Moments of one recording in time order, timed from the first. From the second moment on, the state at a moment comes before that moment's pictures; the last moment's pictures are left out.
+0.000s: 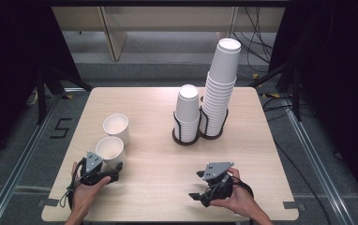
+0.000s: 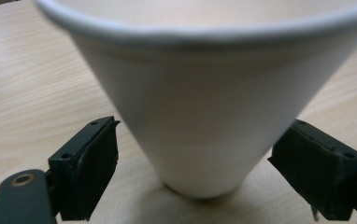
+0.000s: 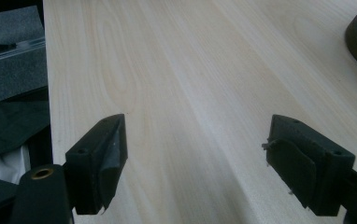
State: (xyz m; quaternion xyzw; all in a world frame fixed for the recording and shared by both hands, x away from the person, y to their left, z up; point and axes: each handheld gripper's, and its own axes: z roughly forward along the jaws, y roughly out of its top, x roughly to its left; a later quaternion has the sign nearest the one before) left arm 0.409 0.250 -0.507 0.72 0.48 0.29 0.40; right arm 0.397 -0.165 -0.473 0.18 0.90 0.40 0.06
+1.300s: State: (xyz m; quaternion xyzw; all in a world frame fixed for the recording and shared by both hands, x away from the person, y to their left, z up) left arm 0.331 0.188 -0.495 0.76 0.40 0.21 0.46; right arm 0.382 -0.187 -0.471 0.21 0.88 0.43 0.05
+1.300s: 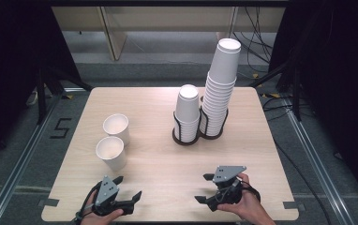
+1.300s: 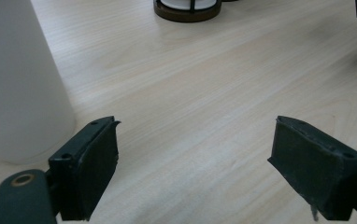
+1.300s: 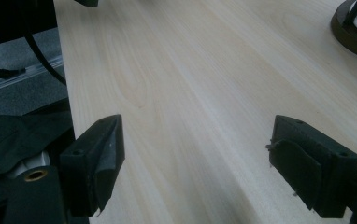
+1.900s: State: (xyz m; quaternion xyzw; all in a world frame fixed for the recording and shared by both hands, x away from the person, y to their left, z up) left arm 0.309 0.175 -0.491 0.78 0.37 0.20 0.46; right arm 0.365 -0.200 -0.475 0.23 0.87 0.43 0.05
